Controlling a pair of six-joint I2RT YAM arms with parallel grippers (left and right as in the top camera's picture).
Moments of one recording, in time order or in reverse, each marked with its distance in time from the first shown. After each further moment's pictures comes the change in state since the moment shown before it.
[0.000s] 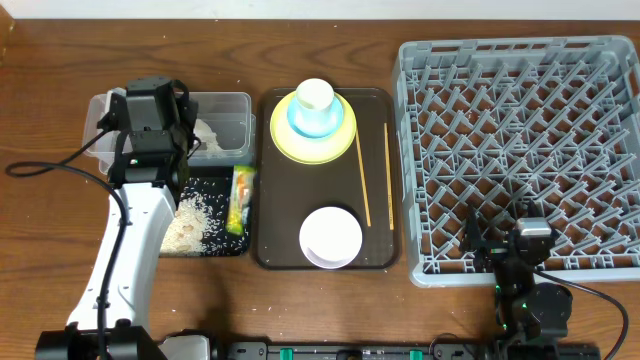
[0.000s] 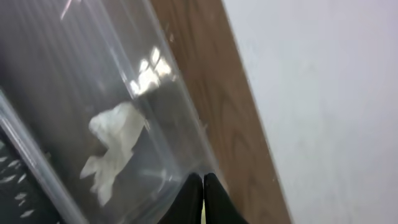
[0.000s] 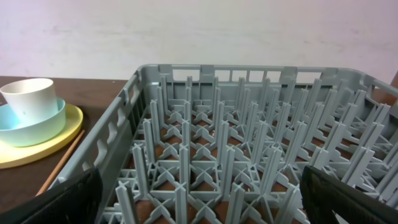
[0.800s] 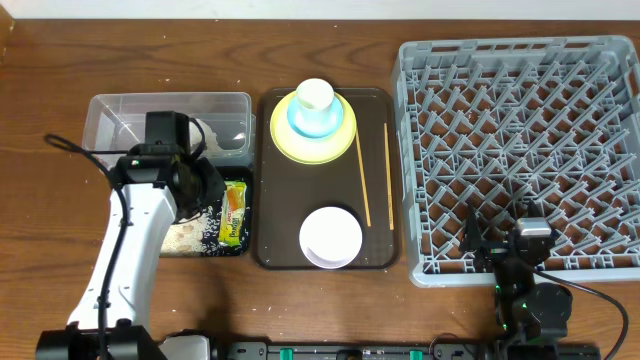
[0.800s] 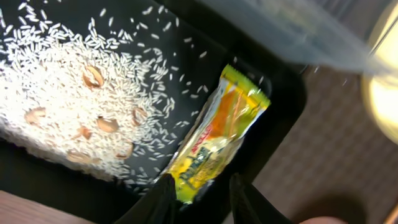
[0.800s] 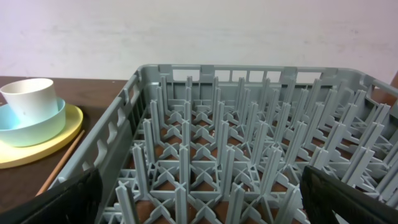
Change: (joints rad) left arm -0.002 0.000 -0.022 -0.612 0.164 0.666; right arm 0.000 0.000 0.000 0.000 0.000 0.000
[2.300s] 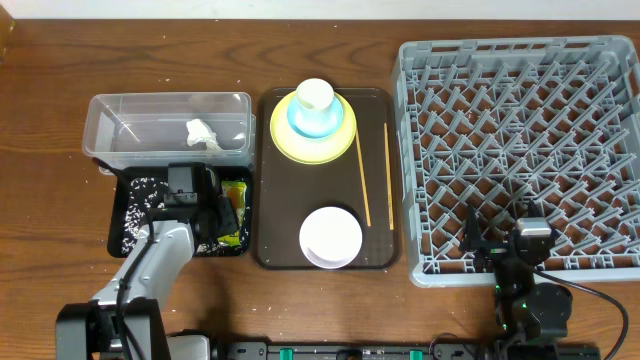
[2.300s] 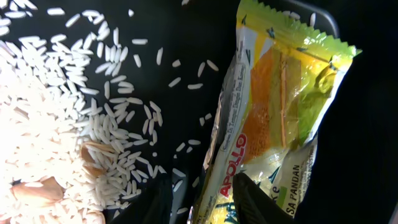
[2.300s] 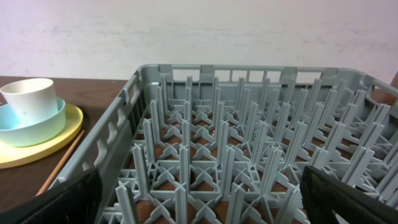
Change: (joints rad) left arm 0.000 0.009 -0.417 0.507 0.045 0.249; right arm 0.000 0.000 0.000 0.000 0.000 0.000
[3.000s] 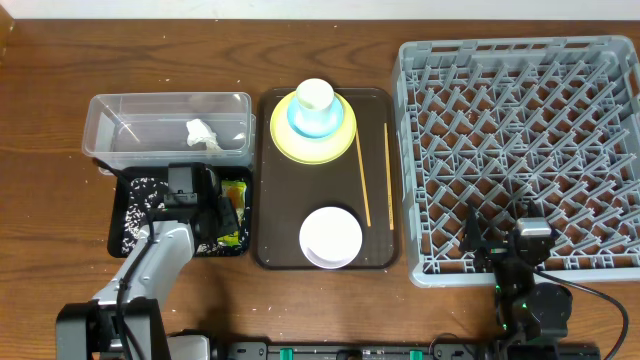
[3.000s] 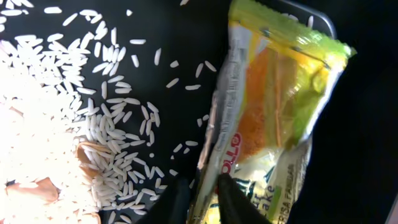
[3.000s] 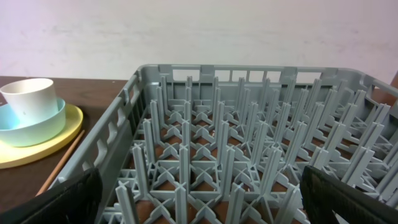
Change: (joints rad) left arm 0.000 0.001 -0.002 0.006 0.007 -0.023; right arm 0.000 0.000 0.000 0.000 0.000 0.000
